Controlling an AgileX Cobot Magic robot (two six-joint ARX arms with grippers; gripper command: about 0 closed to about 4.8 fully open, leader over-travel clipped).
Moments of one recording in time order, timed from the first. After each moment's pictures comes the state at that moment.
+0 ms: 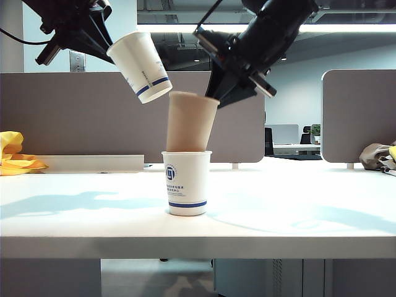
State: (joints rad) left arm -0.17 1.64 1.60 -0.86 0.69 -0.19; right arm 0.48 1.82 1.56 -0.60 -0.44 0.04
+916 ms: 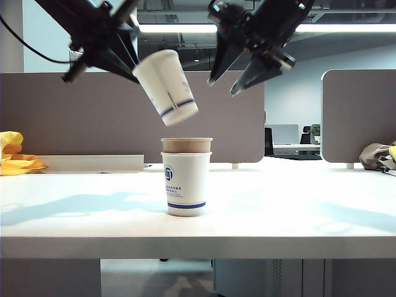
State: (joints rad) left arm -0.29 1.71 1.60 -0.86 0.63 -0.21; right arm 0.46 1.71 1.56 -0.58 -0.31 0.05
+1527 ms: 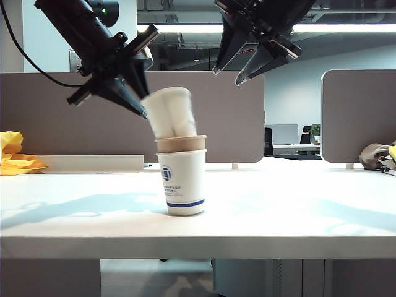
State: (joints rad) left arm -0.34 1.80 1.60 -0.90 0.55 -0.21; right arm 0.45 1.67 1.56 -0.60 -0.31 0.05
